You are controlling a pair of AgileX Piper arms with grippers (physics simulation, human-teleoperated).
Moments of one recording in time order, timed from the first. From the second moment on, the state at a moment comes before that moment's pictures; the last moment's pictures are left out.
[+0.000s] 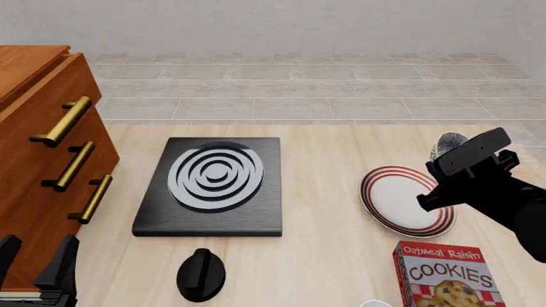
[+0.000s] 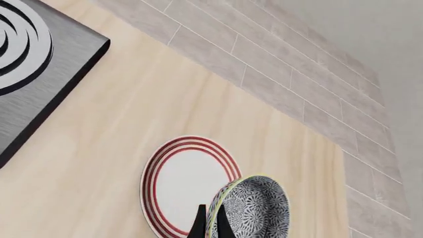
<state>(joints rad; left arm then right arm) 0.00 0.00 0.00 0.00 0.00 0.06 1.10 -0.61 0.08 -0.51</state>
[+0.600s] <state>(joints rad) 0.00 0.00 0.00 0.00 0.00 0.08 1.24 -0.58 -0.07 -0.50</state>
